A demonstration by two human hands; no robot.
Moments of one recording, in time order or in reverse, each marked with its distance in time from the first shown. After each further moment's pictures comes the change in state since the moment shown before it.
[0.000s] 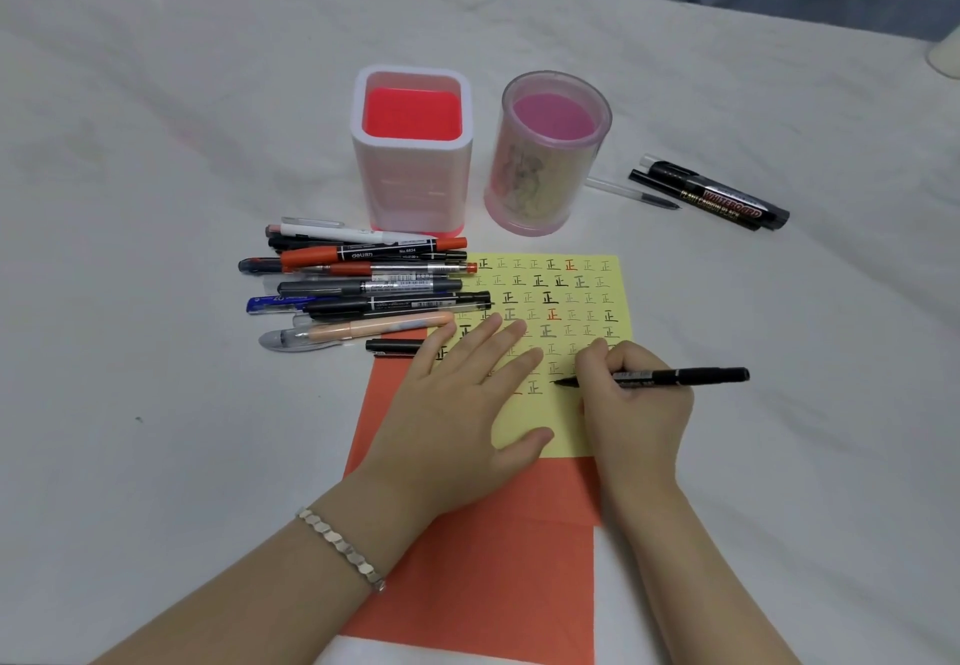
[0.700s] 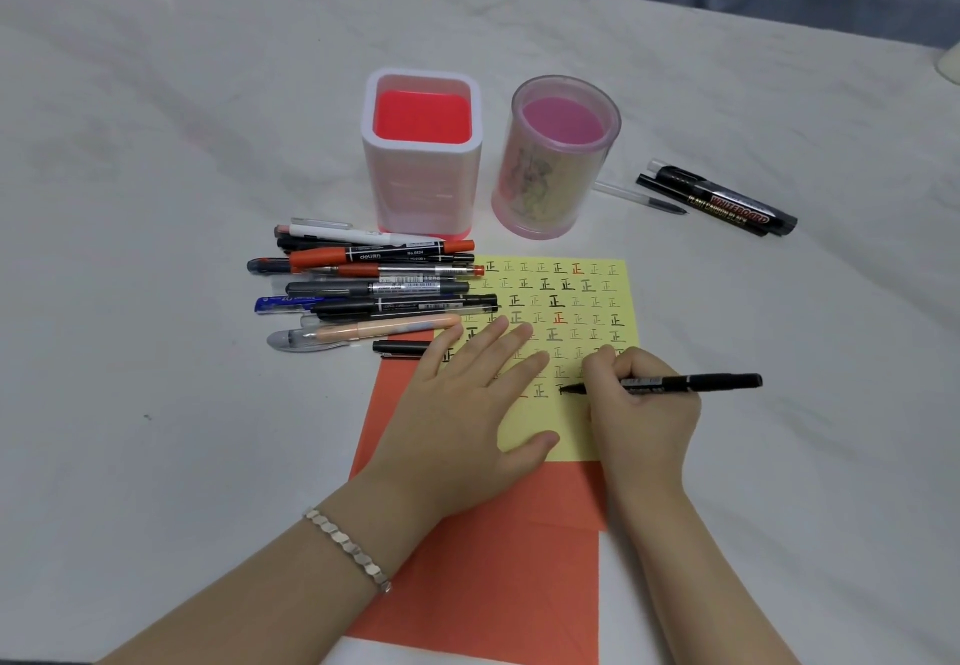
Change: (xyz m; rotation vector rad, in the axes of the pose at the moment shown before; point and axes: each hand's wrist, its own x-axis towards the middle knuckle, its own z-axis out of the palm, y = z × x) left_hand 0.000 0.000 0.001 0.000 0.000 0.000; right_hand 0.000 0.001 0.000 0.007 -0.007 0.003
